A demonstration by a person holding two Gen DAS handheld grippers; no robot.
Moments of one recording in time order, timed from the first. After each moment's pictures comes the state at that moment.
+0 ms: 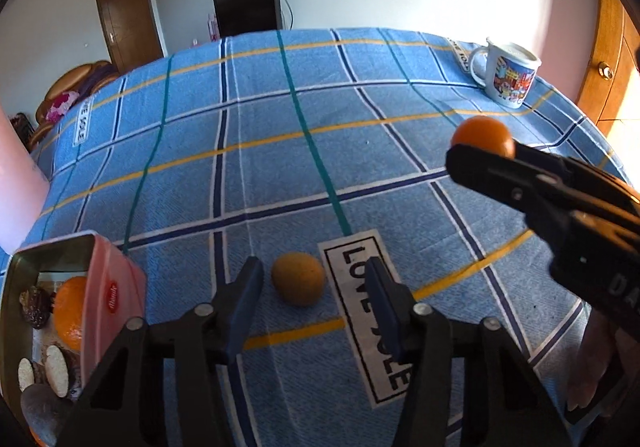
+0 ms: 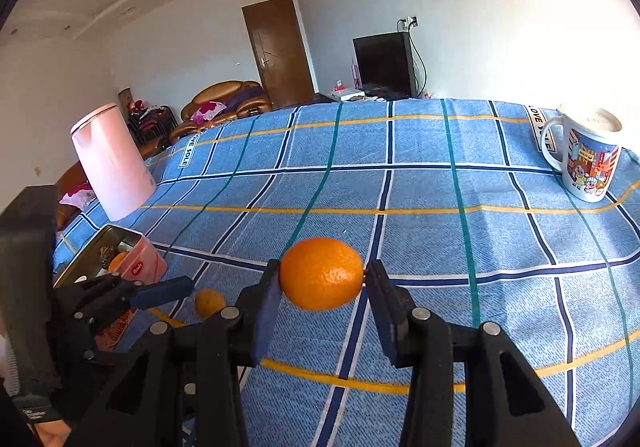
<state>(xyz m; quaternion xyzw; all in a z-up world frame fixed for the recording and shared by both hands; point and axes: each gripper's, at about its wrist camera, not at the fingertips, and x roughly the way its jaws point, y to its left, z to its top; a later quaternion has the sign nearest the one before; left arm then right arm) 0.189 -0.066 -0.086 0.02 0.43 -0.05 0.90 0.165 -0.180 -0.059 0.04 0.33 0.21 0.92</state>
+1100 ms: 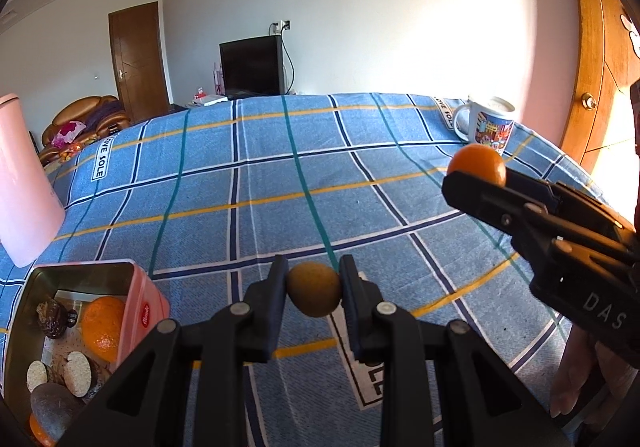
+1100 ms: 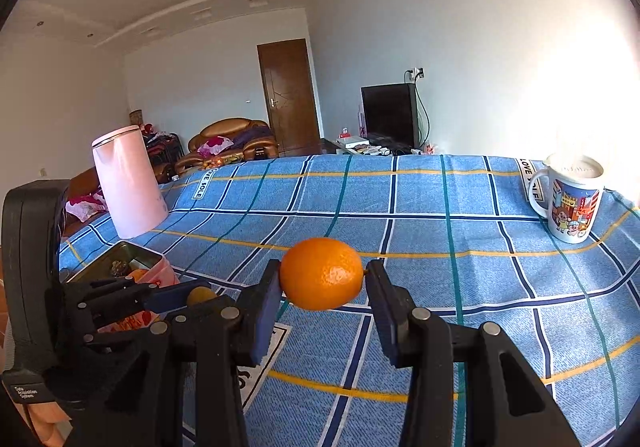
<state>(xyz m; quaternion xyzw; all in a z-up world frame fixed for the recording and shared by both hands) 0.155 -0.061 -0.052 0.01 0.32 -0.06 0.95 0.133 -0.183 -0.041 0.03 0.24 0.22 0.95</state>
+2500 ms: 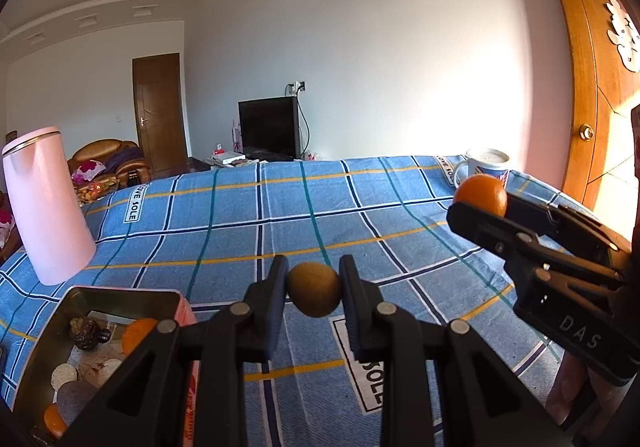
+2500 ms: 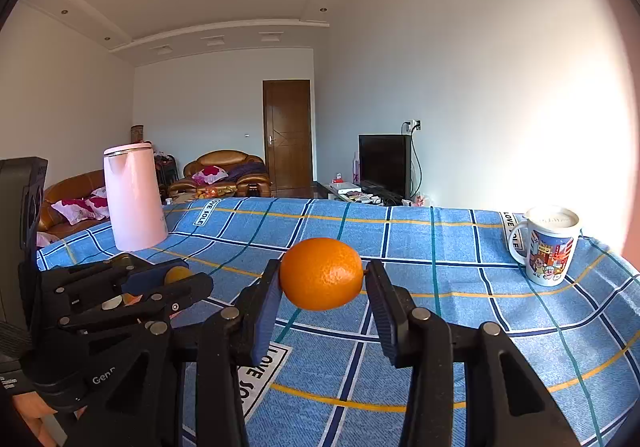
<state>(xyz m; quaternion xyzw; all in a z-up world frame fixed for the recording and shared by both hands) 0.114 -0.051 -0.032 0.01 0.20 -0.03 0.98 0.096 -0.180 -0.028 -0.01 0.15 0.20 0.97</state>
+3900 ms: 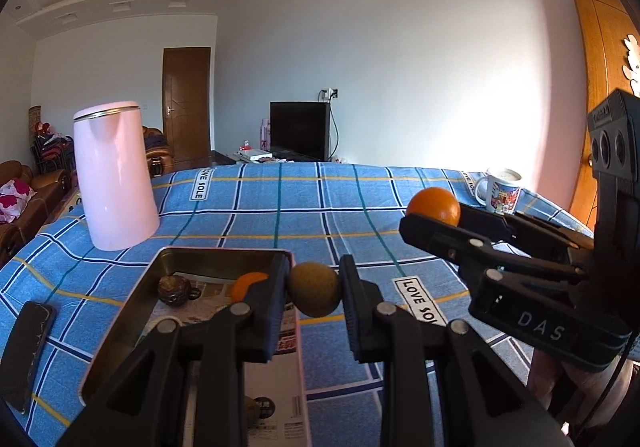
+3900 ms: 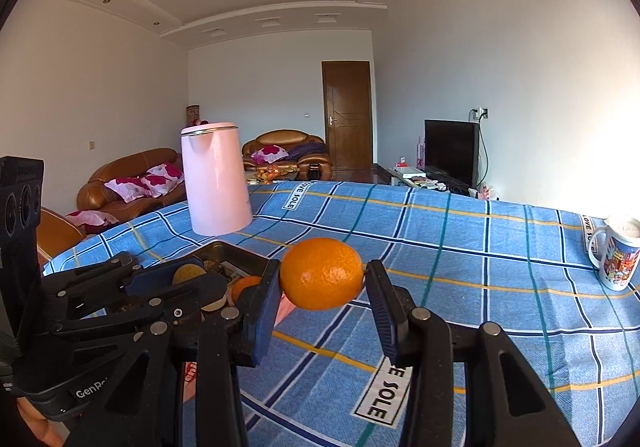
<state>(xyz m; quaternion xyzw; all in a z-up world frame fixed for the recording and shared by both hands) 0.039 0.027 -0.022 -0.03 0.19 0.01 0.98 0.067 -0.092 -0.015 -0.02 0.18 0.31 0.93</state>
